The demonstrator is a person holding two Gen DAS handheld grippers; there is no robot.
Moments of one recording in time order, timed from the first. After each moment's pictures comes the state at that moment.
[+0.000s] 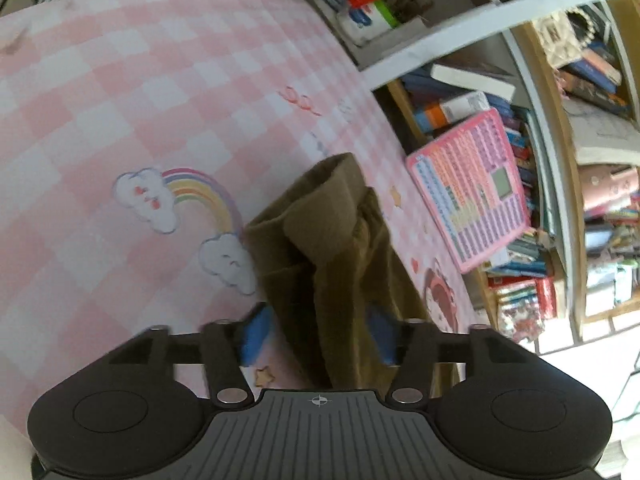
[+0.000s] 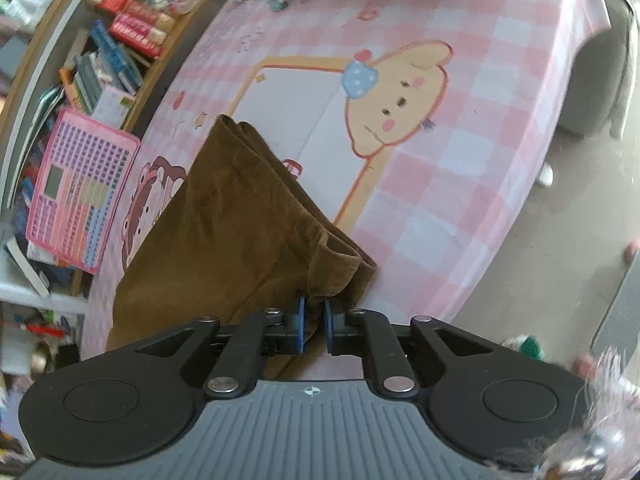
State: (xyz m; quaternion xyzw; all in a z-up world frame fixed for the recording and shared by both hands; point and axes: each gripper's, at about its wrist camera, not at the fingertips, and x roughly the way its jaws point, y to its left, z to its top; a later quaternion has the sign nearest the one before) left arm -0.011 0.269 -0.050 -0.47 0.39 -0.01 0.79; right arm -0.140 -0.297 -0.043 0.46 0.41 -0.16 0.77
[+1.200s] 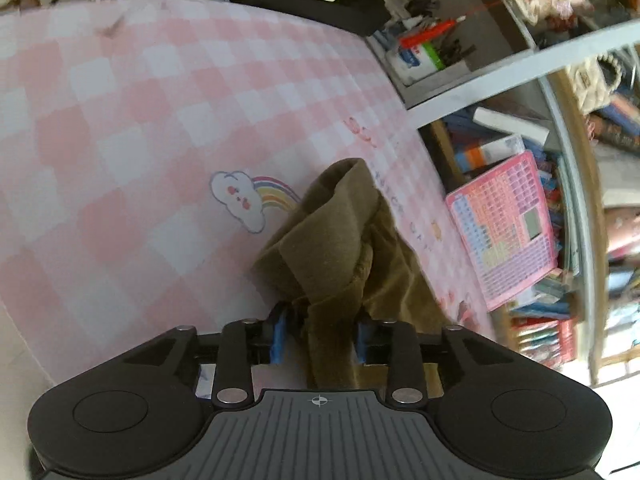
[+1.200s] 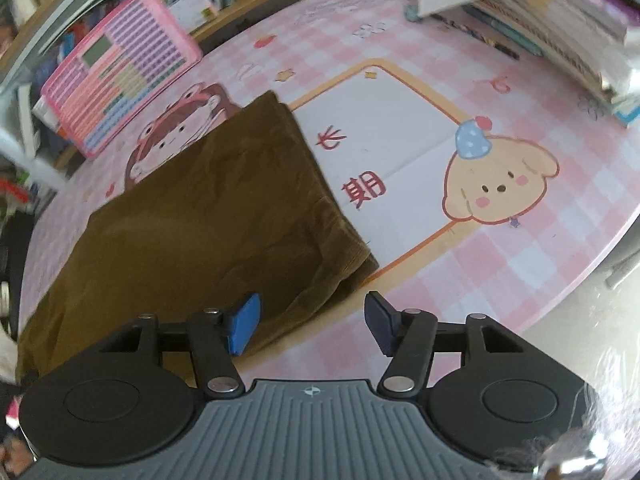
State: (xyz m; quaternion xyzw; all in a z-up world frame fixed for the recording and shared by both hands) left arm -0.059 0.278 -0.067 -0.50 0.36 0.05 0.79; right arm -0.099 -0.261 -0.011 0.26 0.47 -0.08 0.84
